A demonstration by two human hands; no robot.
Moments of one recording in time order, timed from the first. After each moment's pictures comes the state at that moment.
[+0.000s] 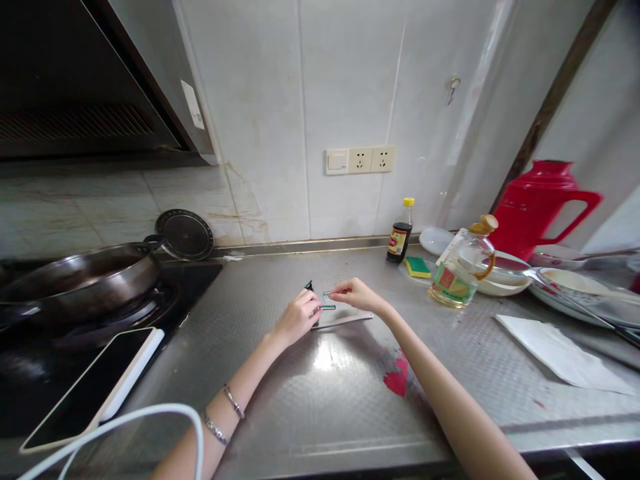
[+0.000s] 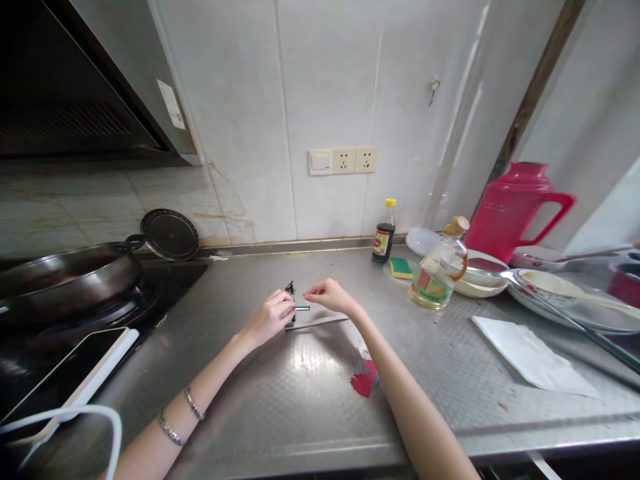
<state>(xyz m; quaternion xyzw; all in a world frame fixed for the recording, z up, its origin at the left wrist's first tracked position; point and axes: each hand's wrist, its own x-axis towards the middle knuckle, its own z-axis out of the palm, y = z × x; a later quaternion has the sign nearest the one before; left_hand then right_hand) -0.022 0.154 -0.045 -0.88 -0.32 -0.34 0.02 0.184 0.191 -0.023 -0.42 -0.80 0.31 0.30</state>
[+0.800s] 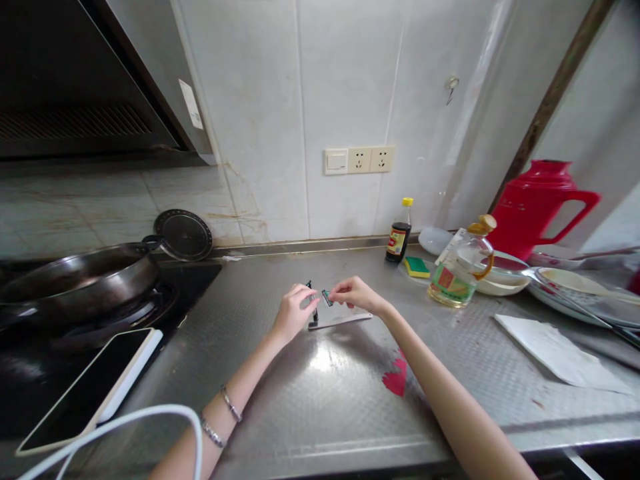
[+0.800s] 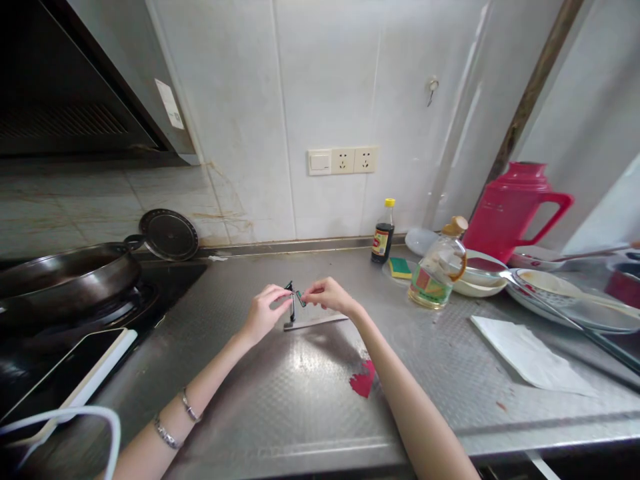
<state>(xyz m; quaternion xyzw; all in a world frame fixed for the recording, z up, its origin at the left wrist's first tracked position) -0.019 0.153 -0.033 -0.79 -0.40 -0.46 -0.08 0.183 0.182 -0.012 -0.40 -0.73 0.45 0.32</state>
